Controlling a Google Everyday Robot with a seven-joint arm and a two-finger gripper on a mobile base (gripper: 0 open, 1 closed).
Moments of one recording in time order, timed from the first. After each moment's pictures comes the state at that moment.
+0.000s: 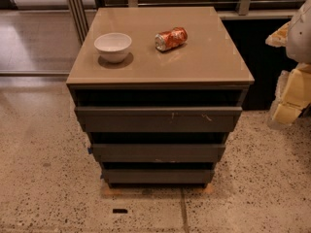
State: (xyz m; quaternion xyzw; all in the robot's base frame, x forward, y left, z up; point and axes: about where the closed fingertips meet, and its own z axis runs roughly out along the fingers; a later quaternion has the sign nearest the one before) arm 0.438 -0.217 0.976 -0.60 0.78 -0.03 0.16
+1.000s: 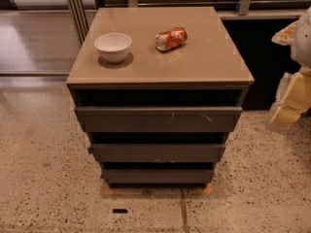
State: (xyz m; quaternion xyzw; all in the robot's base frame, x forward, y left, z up) arm 0.434 -0.216 0.980 -0.59 0.79 -0.05 0.19
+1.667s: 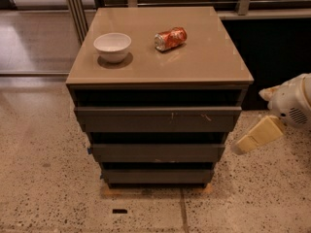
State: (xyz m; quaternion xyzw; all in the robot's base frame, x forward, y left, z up) arm 0.451 -0.221 0.856 -0.44 0.85 0.10 0.27
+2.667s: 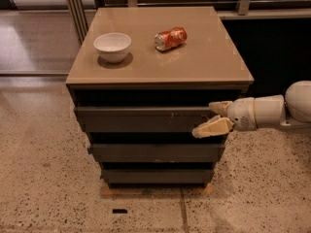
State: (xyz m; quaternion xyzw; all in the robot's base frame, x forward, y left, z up) arm 0.556 -0.159 0.747 -0.39 0.77 0.32 0.39
